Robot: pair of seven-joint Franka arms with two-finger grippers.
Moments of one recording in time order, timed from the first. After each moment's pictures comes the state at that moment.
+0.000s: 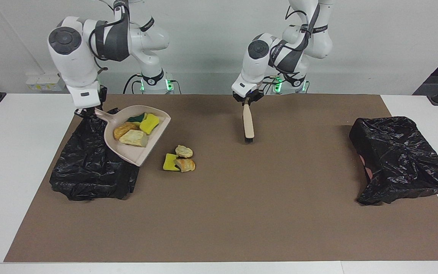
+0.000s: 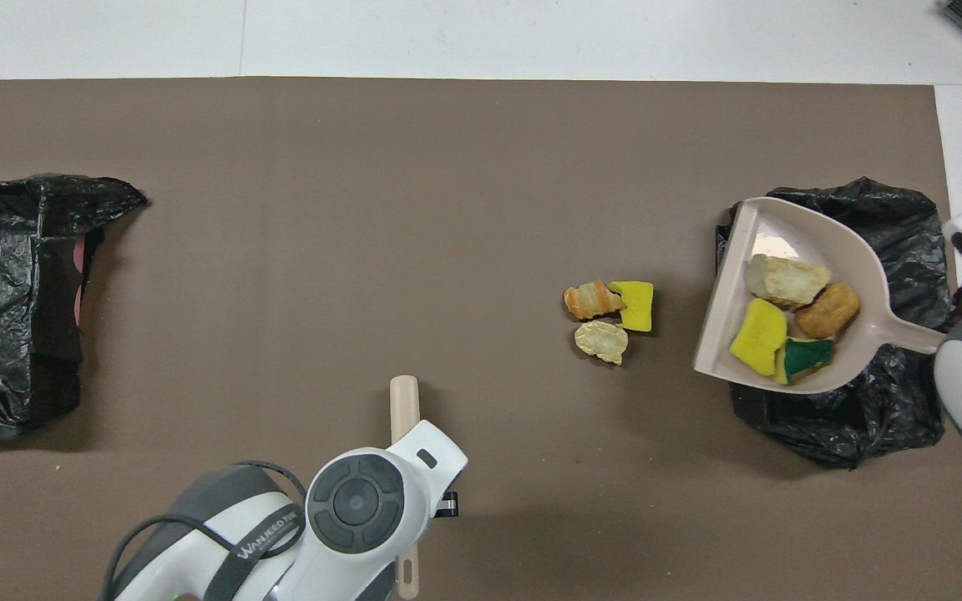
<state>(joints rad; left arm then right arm) -0.79 -0.16 -0.03 -2.39 -0.17 2.11 -0.73 -0.02 -0.05 -0.10 -1.89 -0.30 1.69 -1.25</state>
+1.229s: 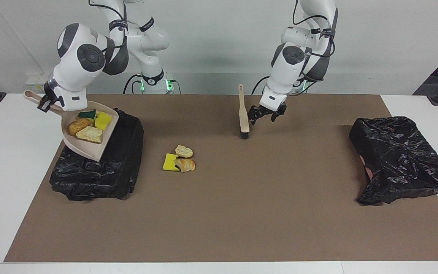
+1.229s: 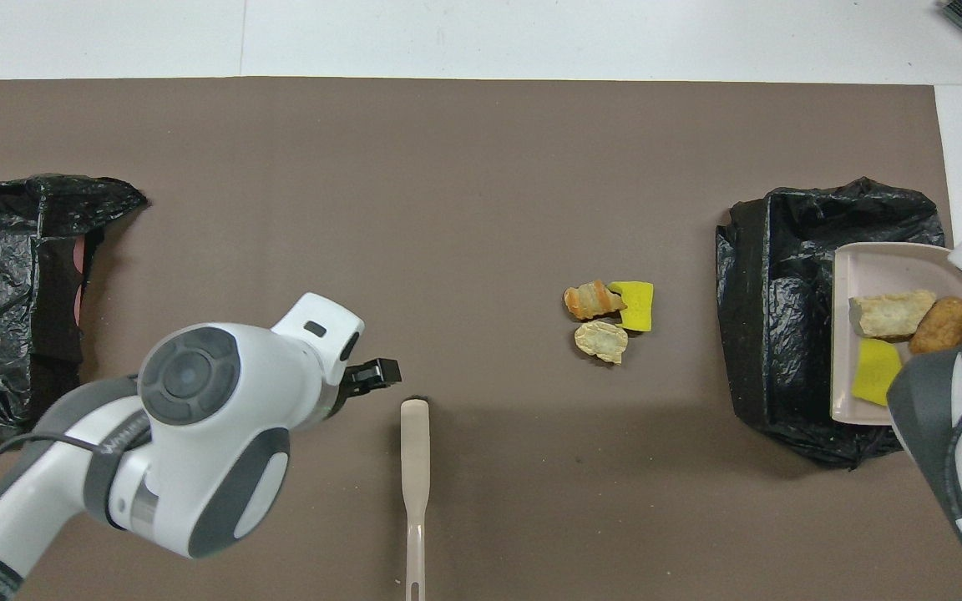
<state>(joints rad) -0.48 -0.08 0.00 -2.17 -0.14 2.12 -0.59 0.05 -0.07 -0.07 -1.98 -0.94 1.66 -1.22</state>
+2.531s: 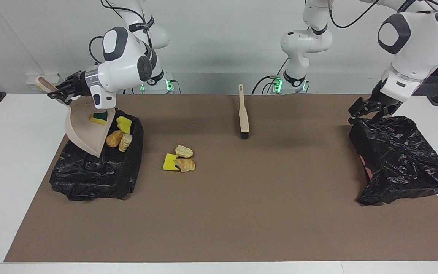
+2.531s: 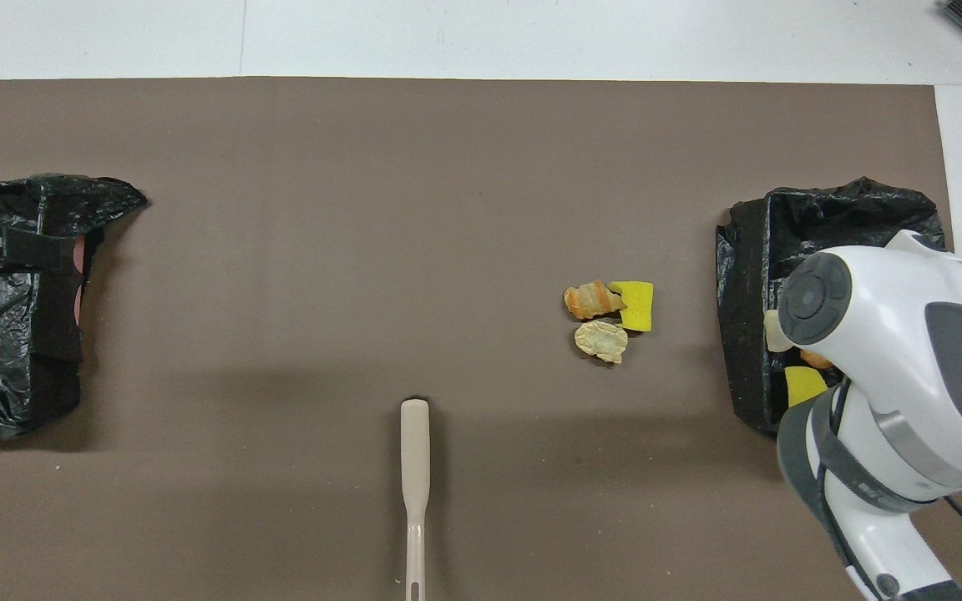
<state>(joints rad) 0.05 -0.01 0.00 -1.72 -0.06 1.75 -0.01 0.26 -0.08 -0.07 -2.05 -1.22 1.48 -1.09</state>
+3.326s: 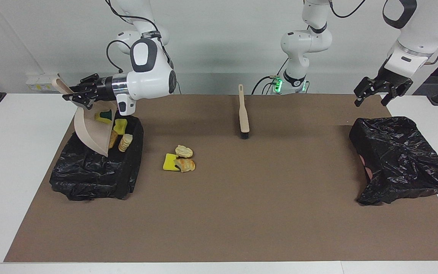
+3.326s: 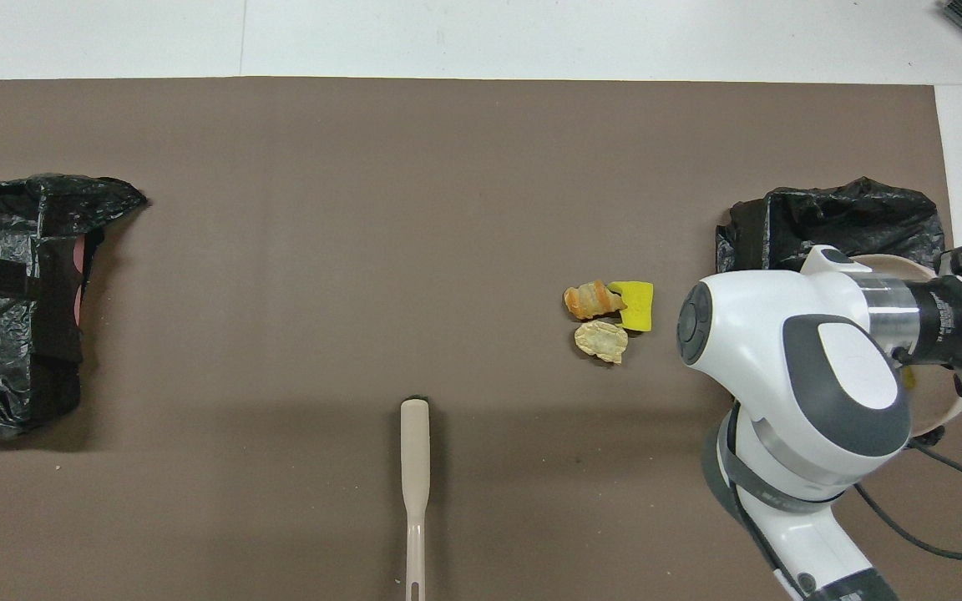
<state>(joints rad) 0.05 -0.09 -0.03 -1.70 -0.04 1.65 0.04 0.39 -0.01 -0.06 -2.06 -1.33 1.35 -1.08</state>
